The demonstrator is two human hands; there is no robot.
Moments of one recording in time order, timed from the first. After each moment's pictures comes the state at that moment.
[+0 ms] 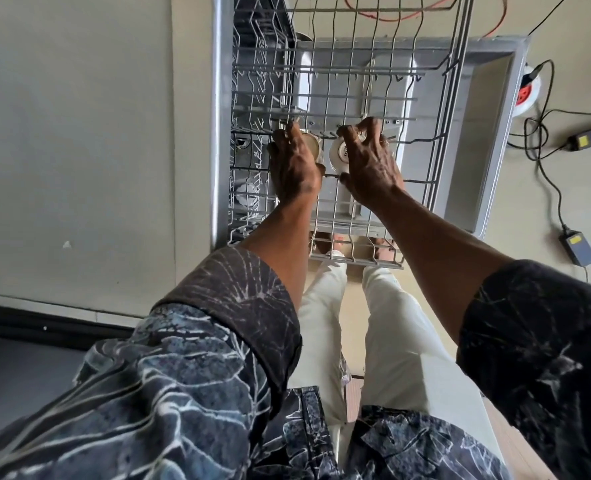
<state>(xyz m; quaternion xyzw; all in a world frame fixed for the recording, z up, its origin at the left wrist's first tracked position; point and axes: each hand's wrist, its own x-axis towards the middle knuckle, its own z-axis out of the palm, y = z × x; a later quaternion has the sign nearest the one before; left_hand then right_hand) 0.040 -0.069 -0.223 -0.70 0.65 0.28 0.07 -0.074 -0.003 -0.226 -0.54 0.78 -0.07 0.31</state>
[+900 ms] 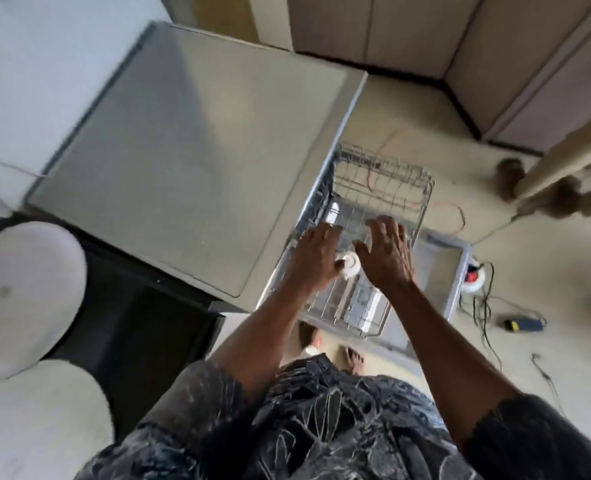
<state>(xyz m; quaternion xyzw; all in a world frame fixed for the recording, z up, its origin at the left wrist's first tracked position) 0.066 -0.013 -0.004 -0.53 0.82 0.21 -0.05 -0.098 0.013 -0.008 -0.62 0.75 -0.16 0.19</state>
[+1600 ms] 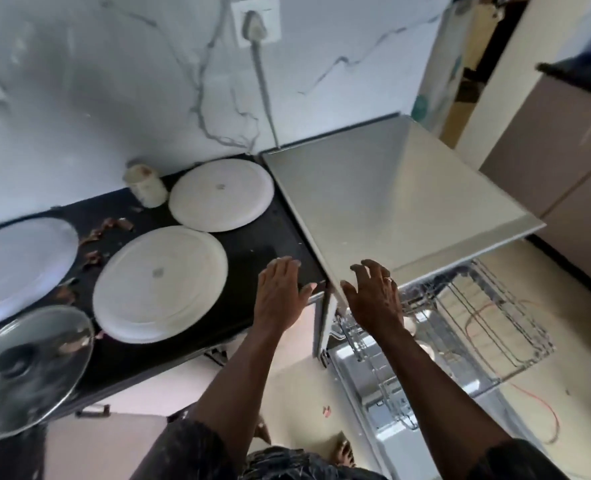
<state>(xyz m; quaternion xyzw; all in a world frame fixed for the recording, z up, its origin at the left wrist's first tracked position) 0.251 0.162 0.054 -0.83 0.52 -0.01 -0.20 0.078 0.056 0.063 -0.86 0.45 -0.15 0.16</state>
